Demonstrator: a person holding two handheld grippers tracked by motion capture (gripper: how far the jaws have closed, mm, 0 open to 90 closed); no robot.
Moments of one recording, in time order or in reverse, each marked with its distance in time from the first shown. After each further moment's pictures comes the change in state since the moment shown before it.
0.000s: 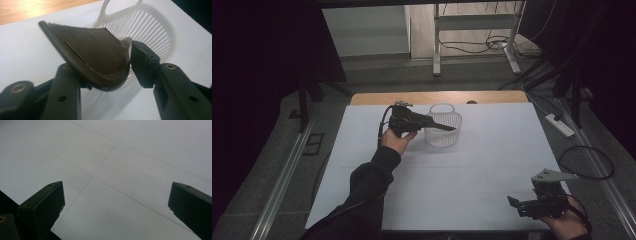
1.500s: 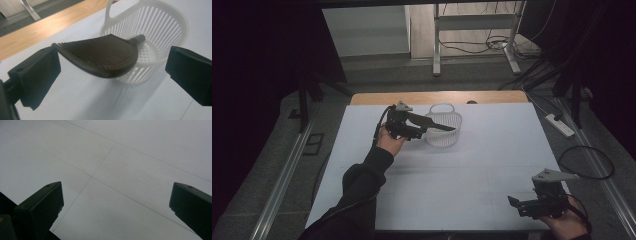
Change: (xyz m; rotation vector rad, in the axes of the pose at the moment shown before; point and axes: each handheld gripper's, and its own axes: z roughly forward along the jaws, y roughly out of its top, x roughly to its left) left arm -0.005 -0.007 -0.014 -0.049 0.128 0.216; right arm -0.001 0.000 0.000 -0.003 -0.003 0.009
